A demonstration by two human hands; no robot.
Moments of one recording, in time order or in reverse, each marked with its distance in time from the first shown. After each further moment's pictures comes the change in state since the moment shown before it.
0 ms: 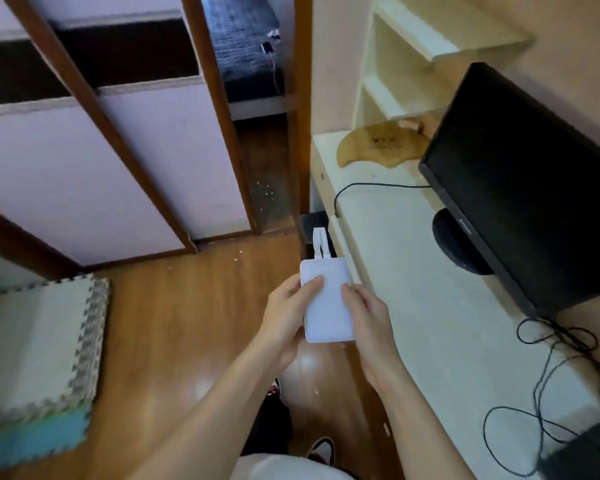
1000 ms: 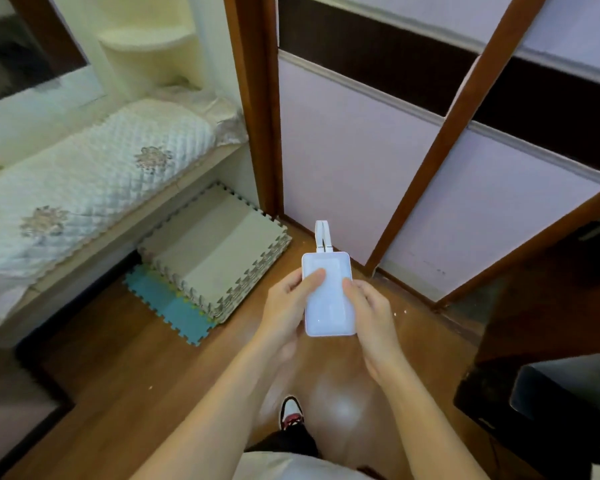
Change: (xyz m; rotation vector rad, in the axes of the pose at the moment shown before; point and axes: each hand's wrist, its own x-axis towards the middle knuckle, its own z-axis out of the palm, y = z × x) left_hand 0.019 0.162 -0.460 -0.423 0.733 0.264; right_hand 0.079 -0.013 0.533 -0.389 -0.792 0.007
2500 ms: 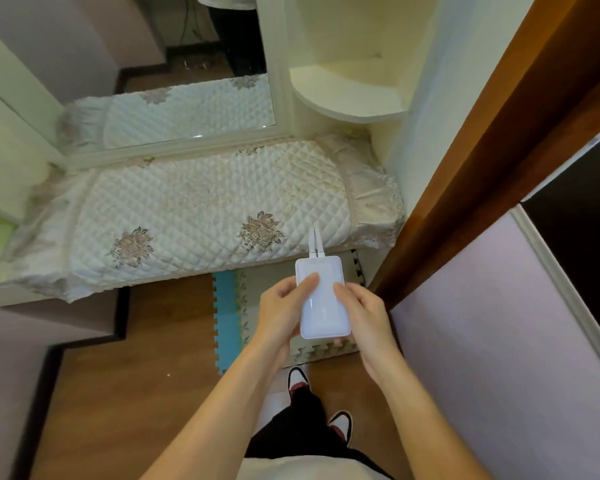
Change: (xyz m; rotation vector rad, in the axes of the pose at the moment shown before) left_hand 0.391 0.266 -0.123 -0.288 0.790 0.061; right_hand 0.491 -0.180 0.279 -0.304 -0.769 0.119
